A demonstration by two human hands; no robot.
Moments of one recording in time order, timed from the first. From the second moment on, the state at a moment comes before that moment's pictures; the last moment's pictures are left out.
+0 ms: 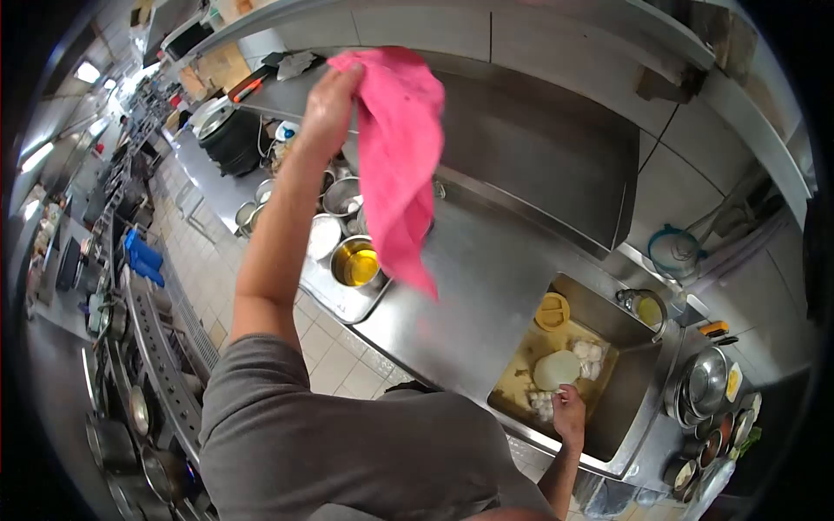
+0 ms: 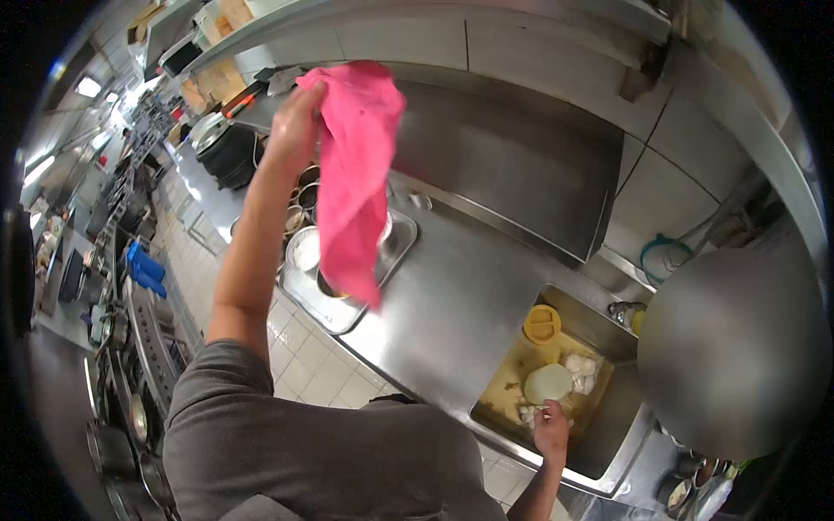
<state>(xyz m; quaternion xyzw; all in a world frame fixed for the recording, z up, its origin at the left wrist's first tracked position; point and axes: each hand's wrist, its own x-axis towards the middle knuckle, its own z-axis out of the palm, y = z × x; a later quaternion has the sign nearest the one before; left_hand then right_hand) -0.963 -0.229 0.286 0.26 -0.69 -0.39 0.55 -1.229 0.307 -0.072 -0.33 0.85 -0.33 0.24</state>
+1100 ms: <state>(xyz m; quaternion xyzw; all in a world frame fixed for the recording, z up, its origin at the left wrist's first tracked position) -1.181 -0.375 0.198 0.30 -0.94 0.13 0.07 -1.013 0.430 -0.239 -0.04 0.93 -0.26 0.25</state>
